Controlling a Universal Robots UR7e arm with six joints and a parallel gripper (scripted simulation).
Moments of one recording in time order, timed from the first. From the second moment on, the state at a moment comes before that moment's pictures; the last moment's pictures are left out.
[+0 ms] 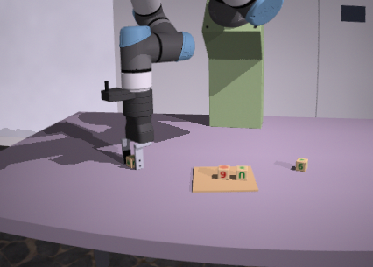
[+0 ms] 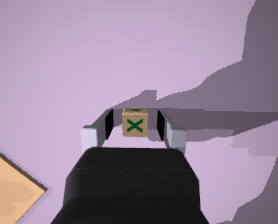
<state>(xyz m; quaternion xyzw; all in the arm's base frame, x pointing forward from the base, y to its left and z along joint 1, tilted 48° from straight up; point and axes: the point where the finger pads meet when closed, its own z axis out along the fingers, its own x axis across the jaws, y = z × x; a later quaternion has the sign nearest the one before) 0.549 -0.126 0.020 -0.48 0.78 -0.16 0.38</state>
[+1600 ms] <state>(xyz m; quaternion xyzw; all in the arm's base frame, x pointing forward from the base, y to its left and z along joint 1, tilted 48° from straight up) 0.549 -0.126 0.020 -0.48 0.78 -0.16 0.38</state>
